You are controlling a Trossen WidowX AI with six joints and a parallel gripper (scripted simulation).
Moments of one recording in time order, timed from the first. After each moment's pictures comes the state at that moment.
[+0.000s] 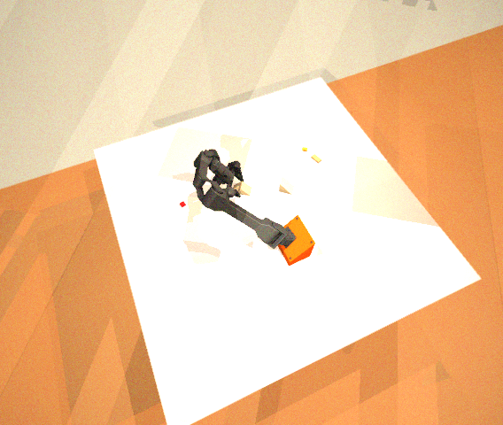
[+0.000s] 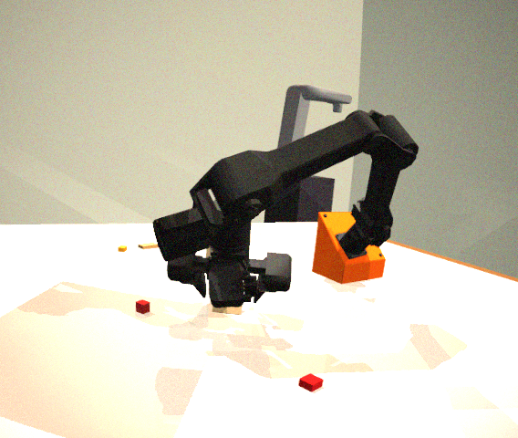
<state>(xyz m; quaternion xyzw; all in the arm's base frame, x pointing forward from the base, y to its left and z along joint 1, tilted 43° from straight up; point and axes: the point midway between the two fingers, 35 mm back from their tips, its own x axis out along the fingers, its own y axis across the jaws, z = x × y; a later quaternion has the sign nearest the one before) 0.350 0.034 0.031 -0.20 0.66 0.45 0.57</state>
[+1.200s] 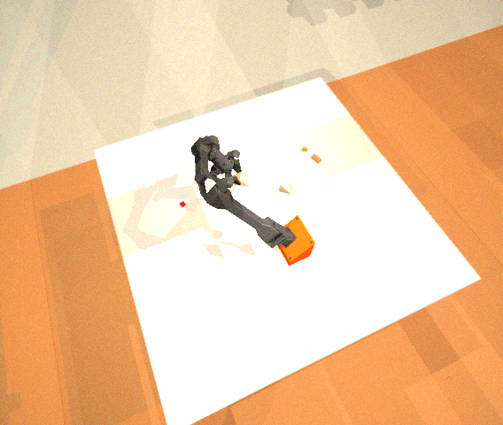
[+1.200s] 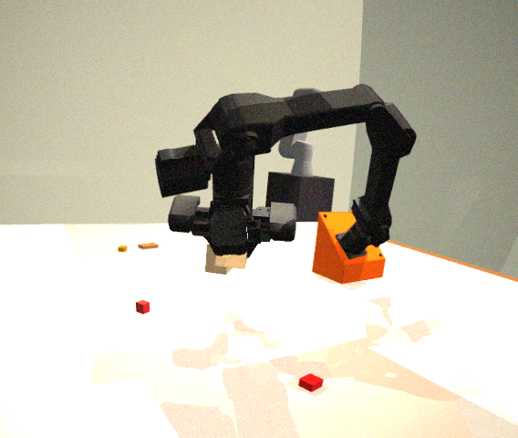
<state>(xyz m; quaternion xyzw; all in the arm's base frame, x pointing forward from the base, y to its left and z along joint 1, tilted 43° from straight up) 0.343 -0.018 0.087 -0.20 0.66 0.45 0.57</state>
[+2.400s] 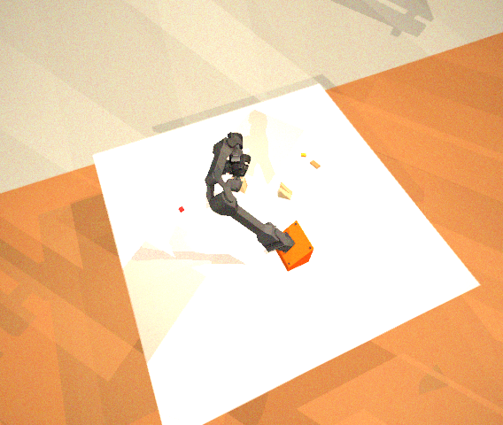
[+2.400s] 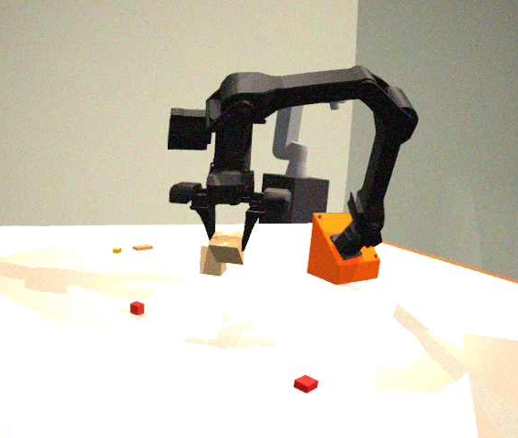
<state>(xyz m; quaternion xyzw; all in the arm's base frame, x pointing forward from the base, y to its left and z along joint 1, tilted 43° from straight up) 0.330 -0.040 0.089 -0.02 0.51 0.47 0.72</state>
